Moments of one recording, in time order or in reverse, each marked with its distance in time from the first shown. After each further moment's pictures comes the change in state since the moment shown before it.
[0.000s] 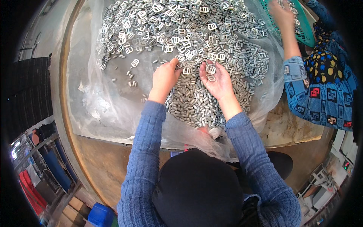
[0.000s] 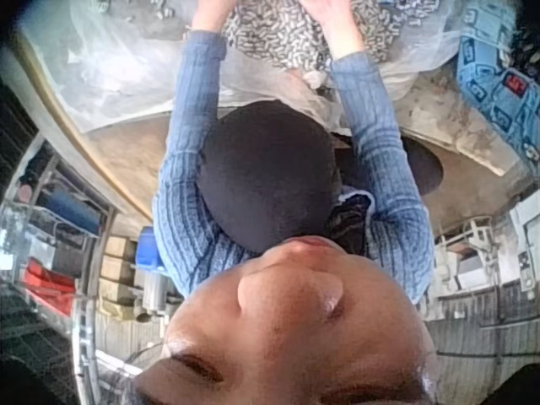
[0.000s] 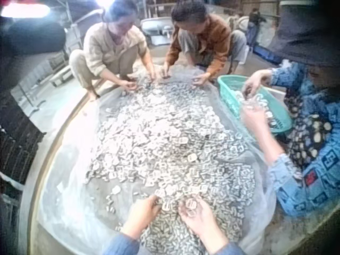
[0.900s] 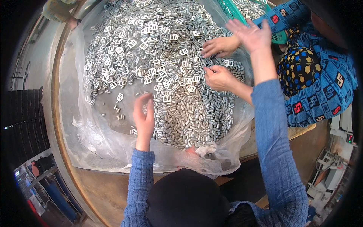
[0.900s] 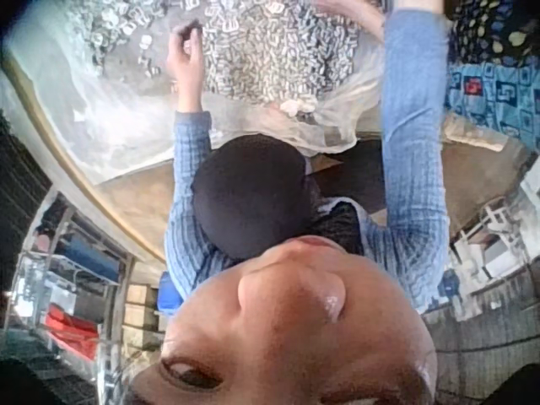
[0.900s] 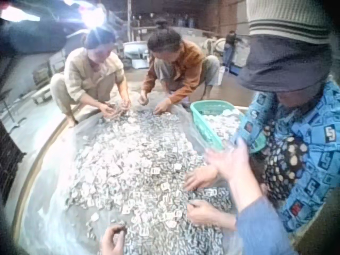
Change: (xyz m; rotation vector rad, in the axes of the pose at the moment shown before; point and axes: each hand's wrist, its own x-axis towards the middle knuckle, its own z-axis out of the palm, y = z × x) left_hand -0.032 0.010 -0.011 -0.754 0.347 0.008; right_hand -0.016 -0.213 0.150 -0.205 -0.207 -0.565
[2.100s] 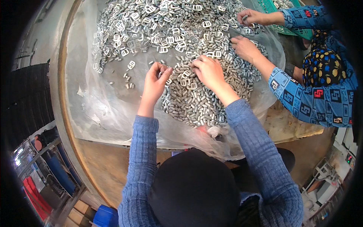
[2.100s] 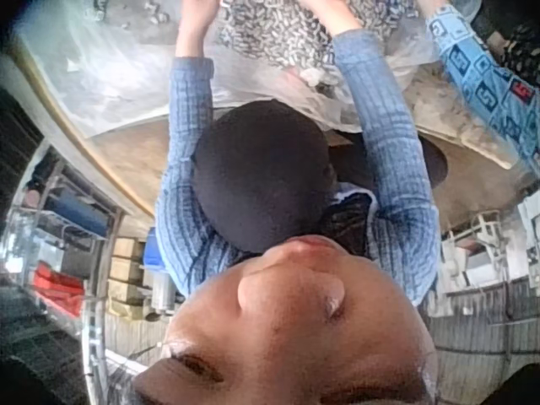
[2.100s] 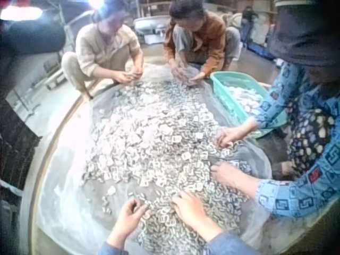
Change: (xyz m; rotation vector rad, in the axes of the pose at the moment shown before) left_hand 0.016 -0.028 -0.010 -0.138 -0.220 -0.233; right_hand -0.115 0.210 -0.092 -1.930 -0.547 -0.462
